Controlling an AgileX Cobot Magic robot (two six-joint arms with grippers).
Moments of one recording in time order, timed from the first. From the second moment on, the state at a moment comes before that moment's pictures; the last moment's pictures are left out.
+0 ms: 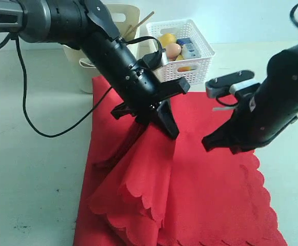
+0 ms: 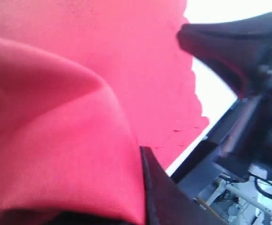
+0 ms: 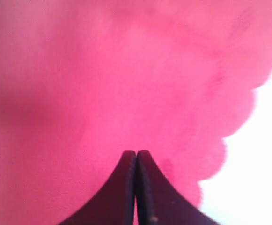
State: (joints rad) left arm -0.59 2.15 -1.61 -0.81 1.21 0.23; right arm 0.45 1.64 -0.81 -0.06 0.60 0.17
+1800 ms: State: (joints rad) left arm -0.37 2.19 -1.64 -0.78 1.19 0.26; right arm 0.32 1.40 -0.83 -0.22 0.69 0.24
